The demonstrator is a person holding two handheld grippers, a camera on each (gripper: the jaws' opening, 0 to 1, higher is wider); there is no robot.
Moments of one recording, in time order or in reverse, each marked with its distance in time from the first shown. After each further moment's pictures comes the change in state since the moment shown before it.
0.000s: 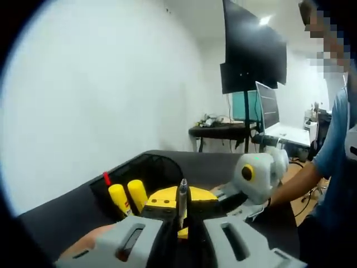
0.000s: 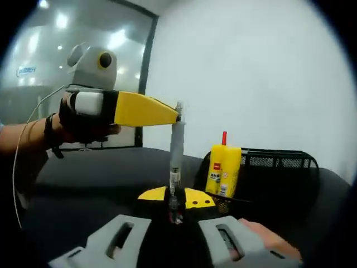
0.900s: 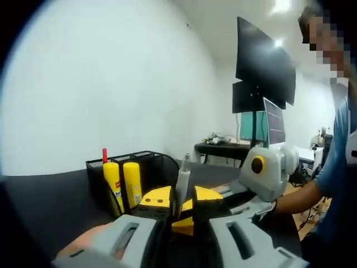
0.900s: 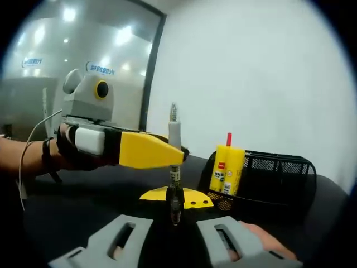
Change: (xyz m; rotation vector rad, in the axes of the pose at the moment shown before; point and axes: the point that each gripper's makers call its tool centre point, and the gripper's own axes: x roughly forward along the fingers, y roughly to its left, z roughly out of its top) left arm 0.000 -0.009 -0.035 -0.143 -0.147 0.059; right arm -0.004 0.018 0.001 -0.079 0.009 0.033
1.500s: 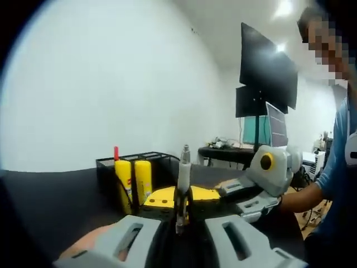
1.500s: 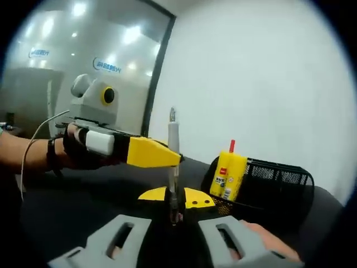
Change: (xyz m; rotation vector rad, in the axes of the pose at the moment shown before) left arm -0.019 0.024 0.005 -0.008 -0.046 0.054; right arm -0.005 0.005 0.008 -0.074 -0.032 0.010
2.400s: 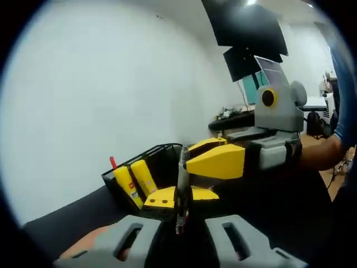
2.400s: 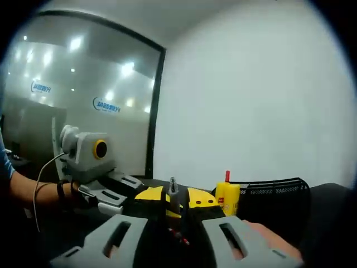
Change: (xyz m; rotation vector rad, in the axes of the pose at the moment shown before) left arm 0.015 -0.024 -0.020 0.354 0.139 0.073; right arm -0.025 -0.001 0.052 0.137 -0.236 0.027
